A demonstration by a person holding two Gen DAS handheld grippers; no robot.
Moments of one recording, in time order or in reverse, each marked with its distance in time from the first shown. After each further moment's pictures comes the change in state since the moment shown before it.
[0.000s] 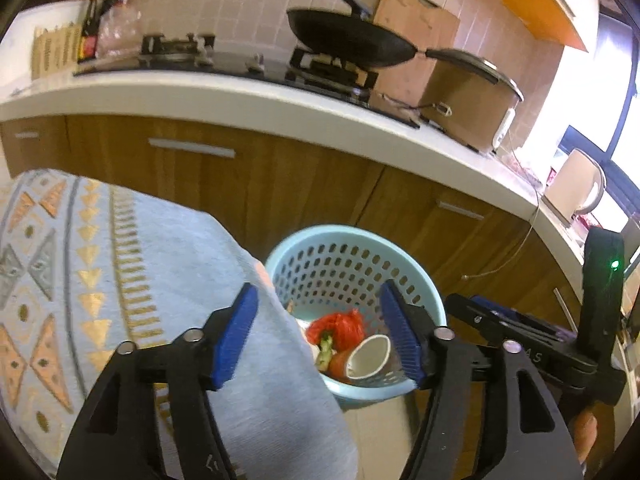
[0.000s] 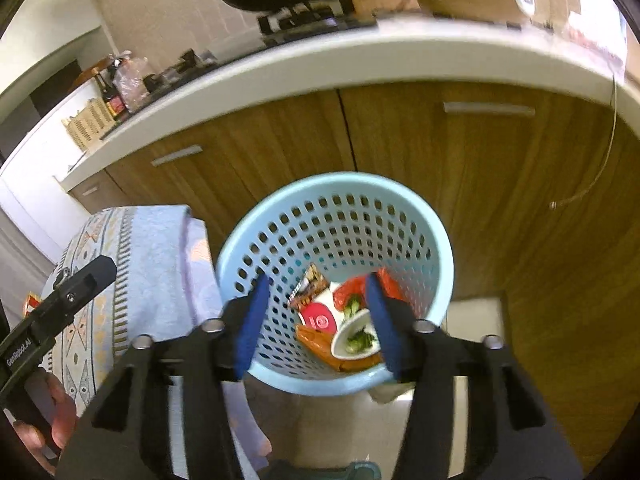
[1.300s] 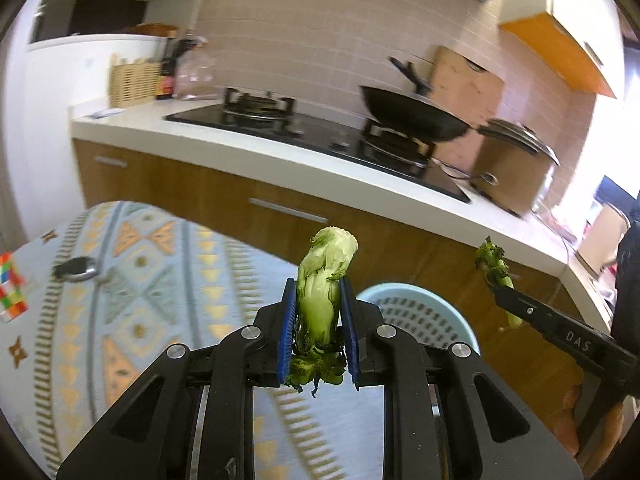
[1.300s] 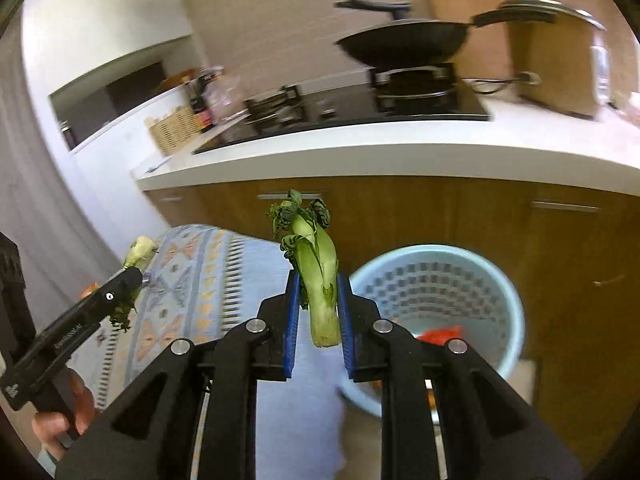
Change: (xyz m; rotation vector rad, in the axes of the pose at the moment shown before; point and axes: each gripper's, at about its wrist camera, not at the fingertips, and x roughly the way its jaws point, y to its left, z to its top) left arm -0.084 0.035 0.021 -0.068 -0.161 0.169; right arm -0.055 0.064 0.030 -0.118 -0.114 0.165
